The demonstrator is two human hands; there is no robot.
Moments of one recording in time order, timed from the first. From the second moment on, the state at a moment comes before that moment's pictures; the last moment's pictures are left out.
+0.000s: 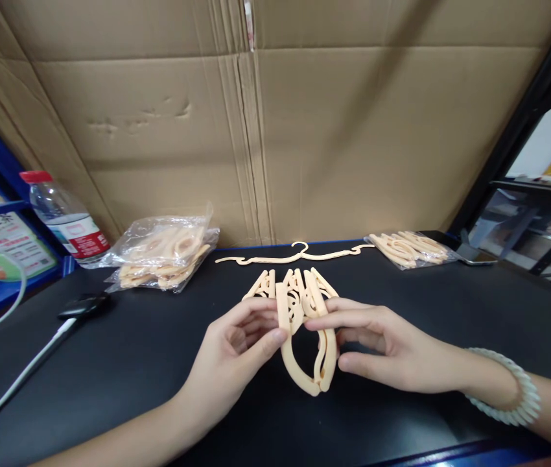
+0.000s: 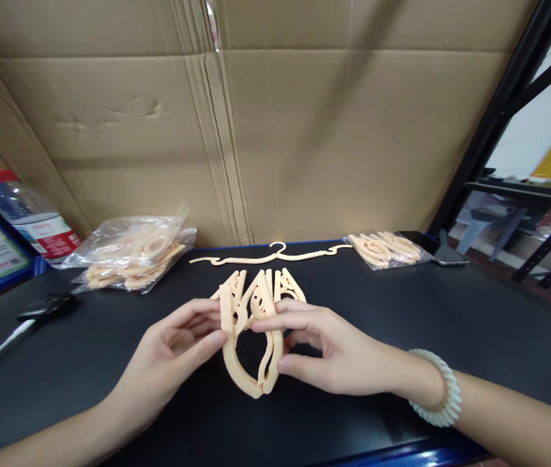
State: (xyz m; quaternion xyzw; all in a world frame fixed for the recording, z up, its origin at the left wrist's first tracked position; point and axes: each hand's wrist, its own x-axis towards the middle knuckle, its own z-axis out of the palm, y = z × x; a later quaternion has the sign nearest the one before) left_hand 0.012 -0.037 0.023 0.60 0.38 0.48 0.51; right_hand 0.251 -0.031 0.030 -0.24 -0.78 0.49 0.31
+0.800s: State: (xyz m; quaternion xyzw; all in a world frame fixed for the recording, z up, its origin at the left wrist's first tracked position) left_hand 0.016 -0.034 0.019 0.59 0.43 0.46 0.52; right_hand 0.252 -0.036 0.038 -0.26 -0.86 0.37 0.23
